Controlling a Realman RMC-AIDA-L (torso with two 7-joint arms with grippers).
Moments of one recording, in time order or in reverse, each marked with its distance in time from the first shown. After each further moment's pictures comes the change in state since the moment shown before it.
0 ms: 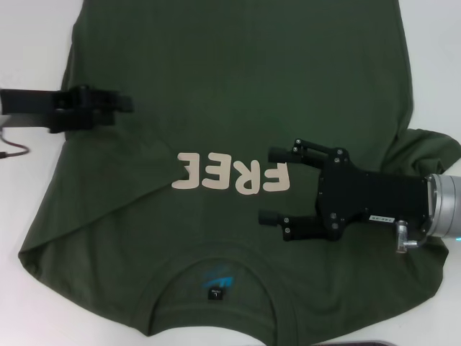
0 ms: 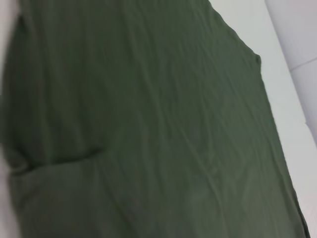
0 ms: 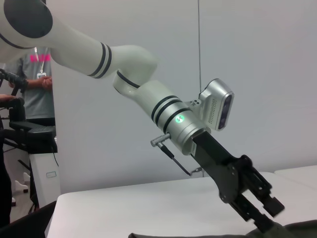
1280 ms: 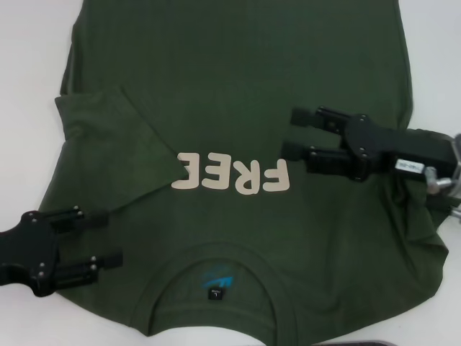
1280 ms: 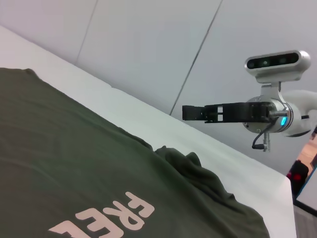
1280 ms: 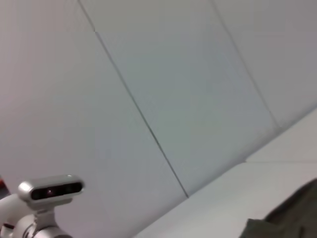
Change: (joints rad) left arm 0.379 -0.053 -0.079 0.056 -0.159 0.503 1.149; right arm -0.007 -0.022 0.047 -0.077 0.076 -0.016 0.571
